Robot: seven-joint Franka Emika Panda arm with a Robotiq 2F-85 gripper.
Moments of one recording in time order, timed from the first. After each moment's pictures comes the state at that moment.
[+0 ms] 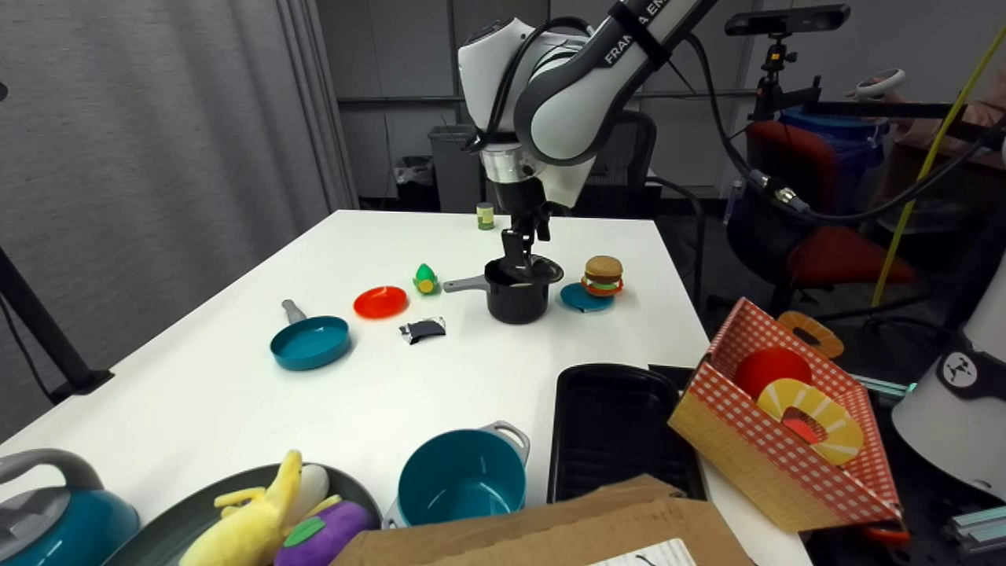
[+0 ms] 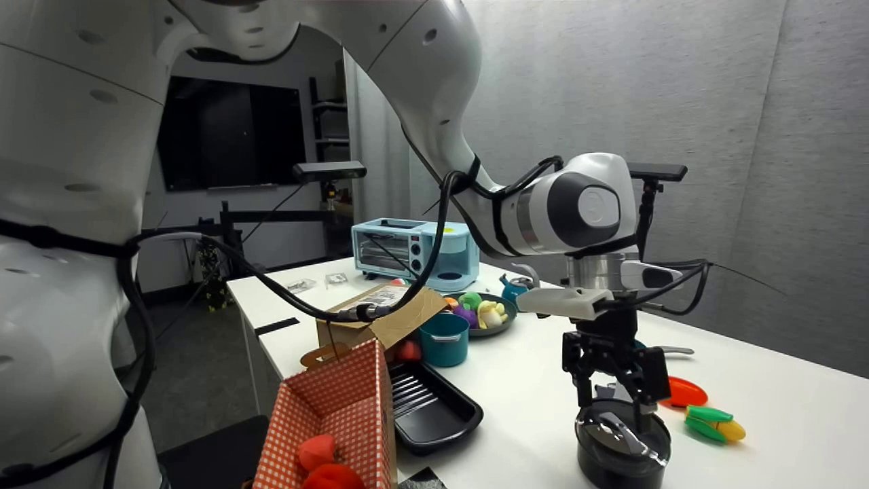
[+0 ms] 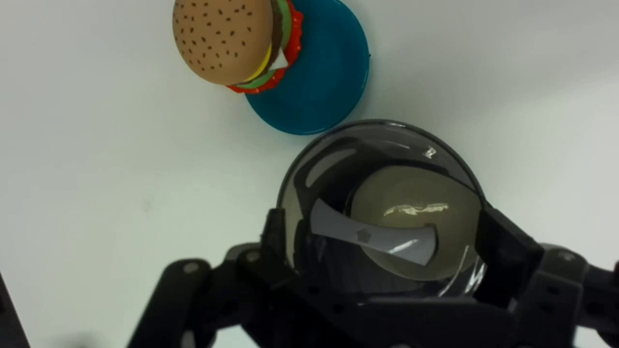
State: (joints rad) arm -0.12 0.33 -0.19 -2.04 -0.33 2.29 0.19
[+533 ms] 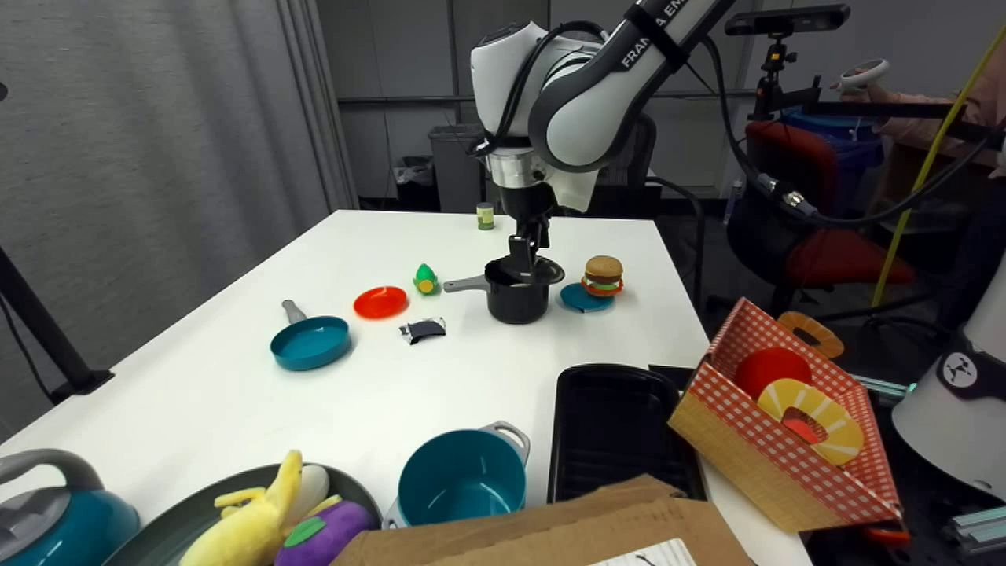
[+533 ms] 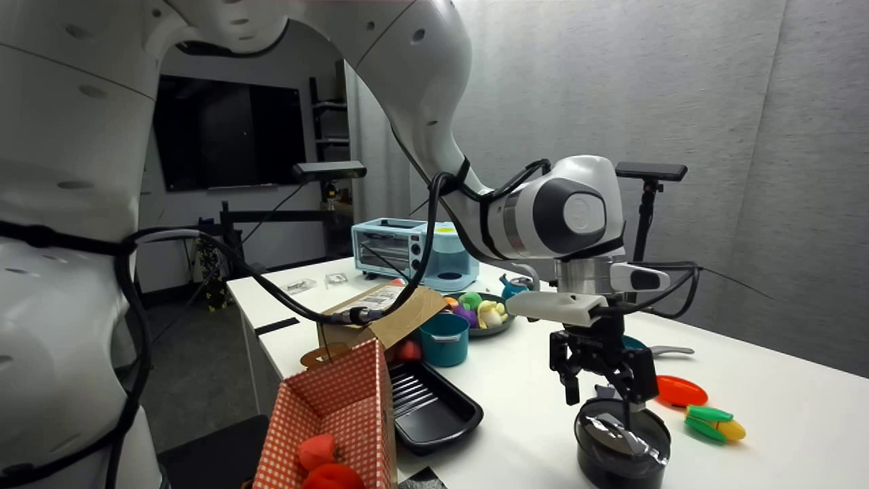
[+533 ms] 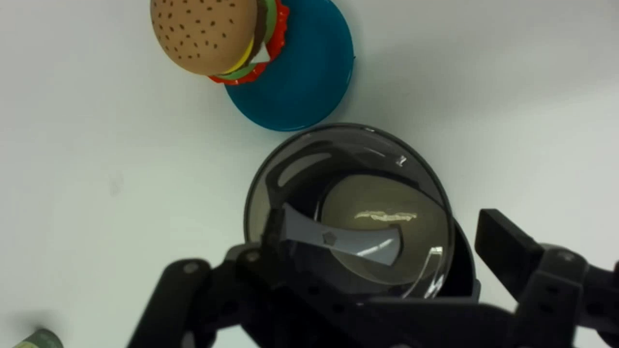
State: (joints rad) arm -0.12 0.30 -0.18 -2.11 -0.32 2.36 0.10
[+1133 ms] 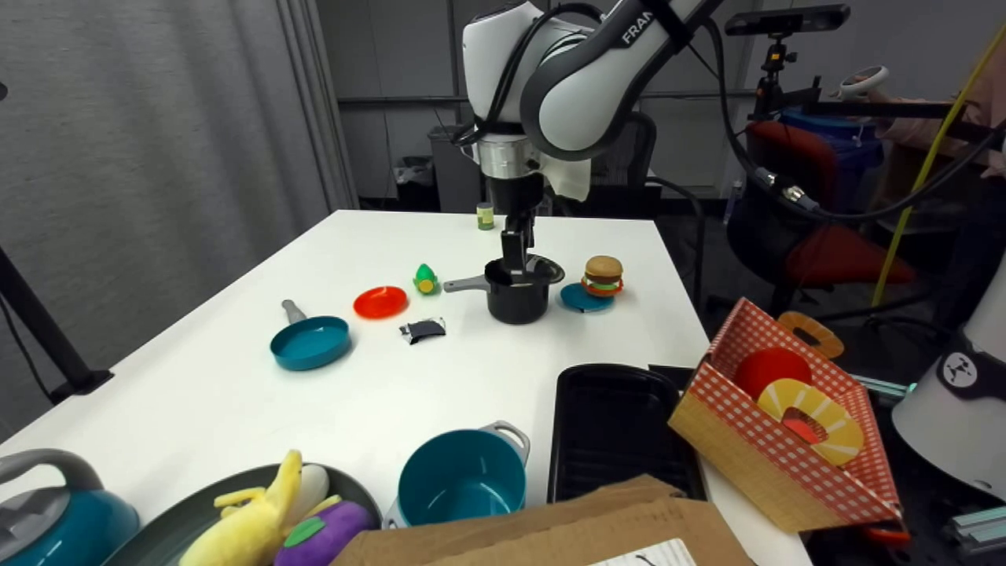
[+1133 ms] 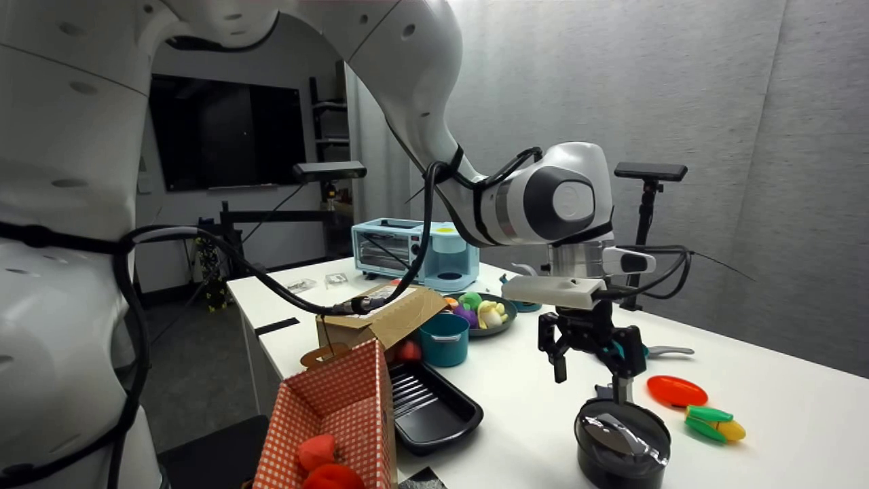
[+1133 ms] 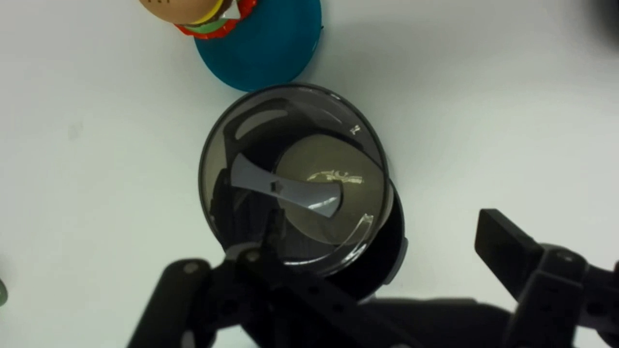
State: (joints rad) arm -0.12 0.28 -0.14 -2.10 -0.27 2.36 -0.02
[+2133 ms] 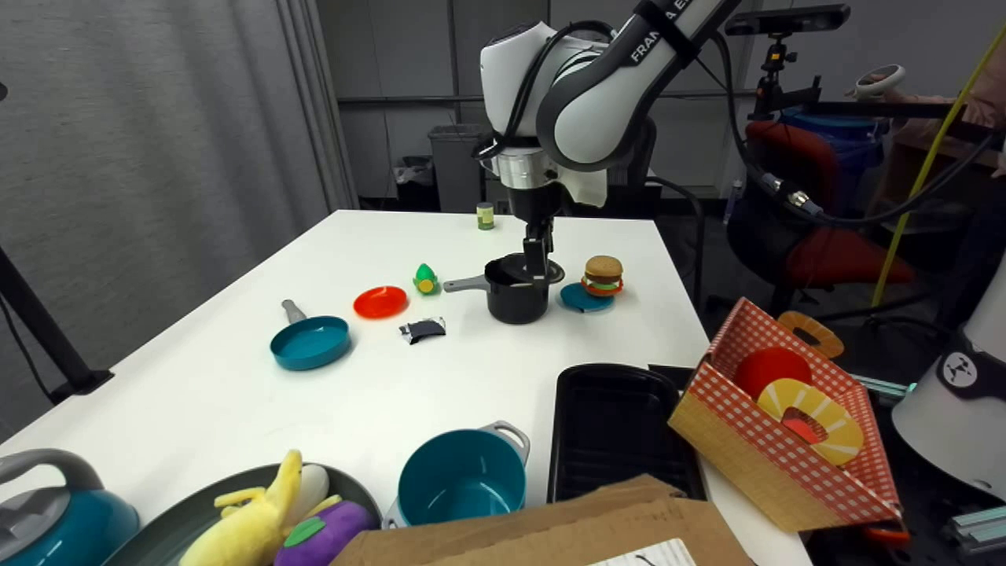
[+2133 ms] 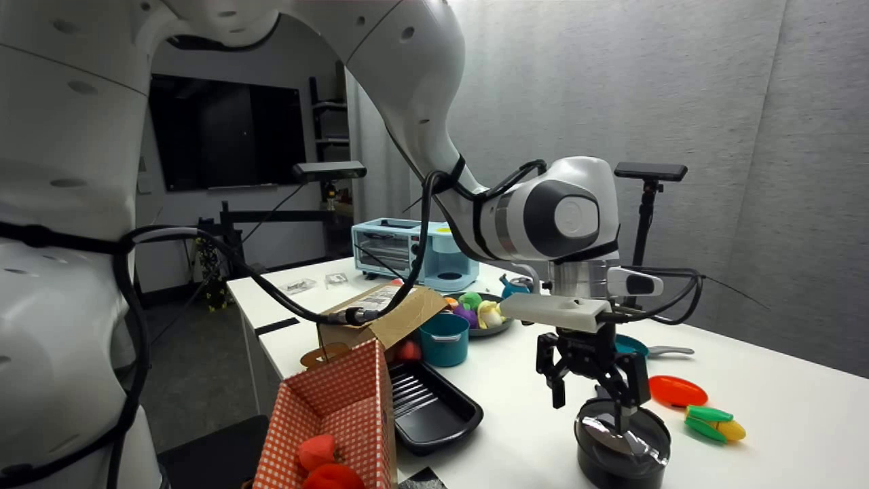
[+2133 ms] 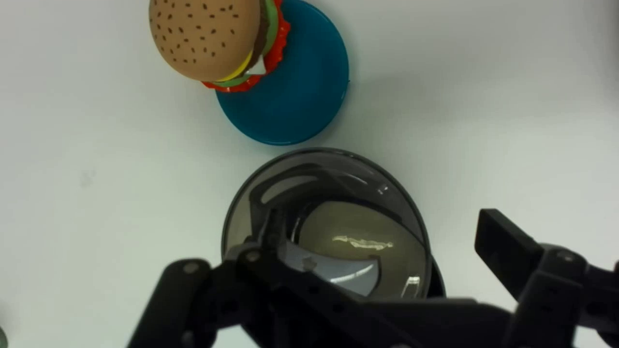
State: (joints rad) arm -0.13 0.28 -0.17 -2.15 -0.28 2.36 -0.05
